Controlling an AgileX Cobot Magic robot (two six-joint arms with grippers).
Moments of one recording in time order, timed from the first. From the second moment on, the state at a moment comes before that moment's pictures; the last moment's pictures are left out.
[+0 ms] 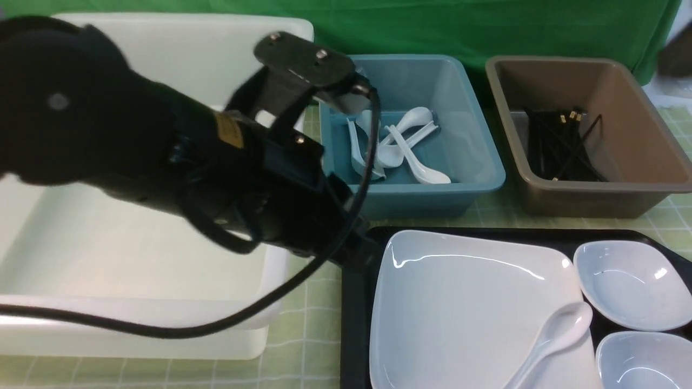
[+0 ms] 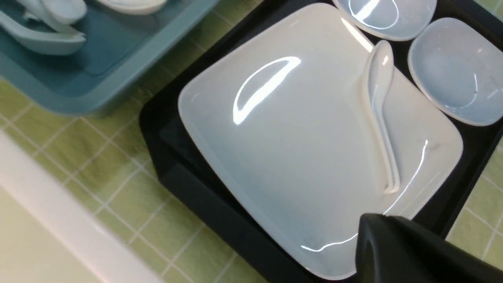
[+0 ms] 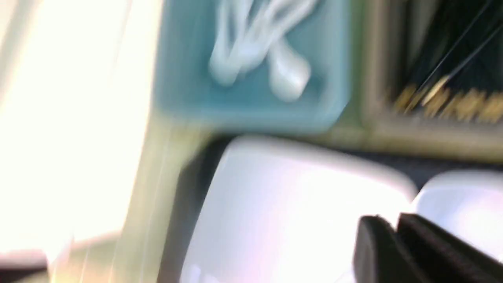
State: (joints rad) right arm 0.20 1.31 -1.48 0.27 1.16 0.07; left arm -0.68 1.29 -1.14 -0.28 0.76 0.24
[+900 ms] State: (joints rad) right arm 0.49 1.67 -0.88 0.07 0.64 0.43; left arm -0.68 1.05 -0.88 -0.26 0.60 0.15
